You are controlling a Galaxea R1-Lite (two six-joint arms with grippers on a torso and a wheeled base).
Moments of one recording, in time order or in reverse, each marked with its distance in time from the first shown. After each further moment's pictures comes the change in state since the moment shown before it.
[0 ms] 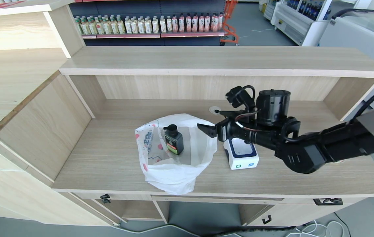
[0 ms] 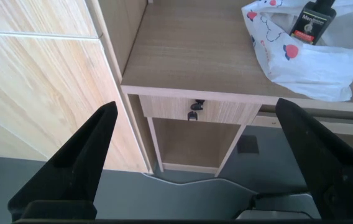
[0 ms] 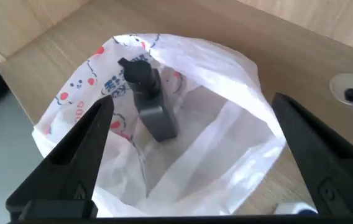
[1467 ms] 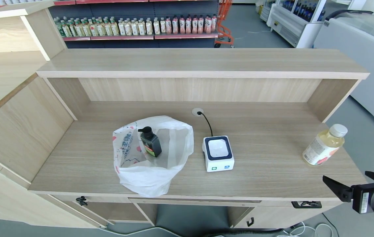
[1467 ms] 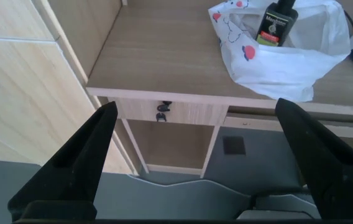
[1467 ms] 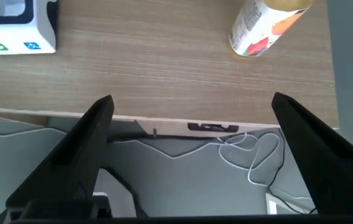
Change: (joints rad) left arm 0.000 0.000 0.000 0.000 -0.002 0.003; right arm -0.394 -0.808 0.896 0.110 -0.326 0.038
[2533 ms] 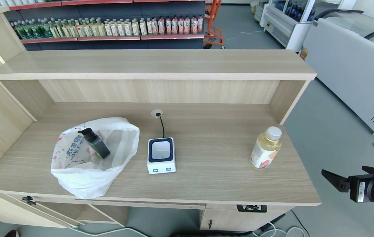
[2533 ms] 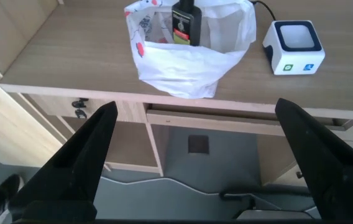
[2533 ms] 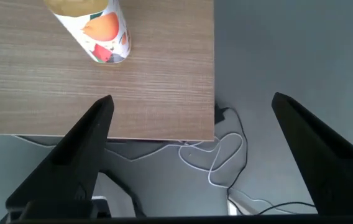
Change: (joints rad) left arm 0.000 0.000 0.000 0.000 0.000 0.001; right arm -0.107 0.088 -0.056 -0.003 0.104 -0.020
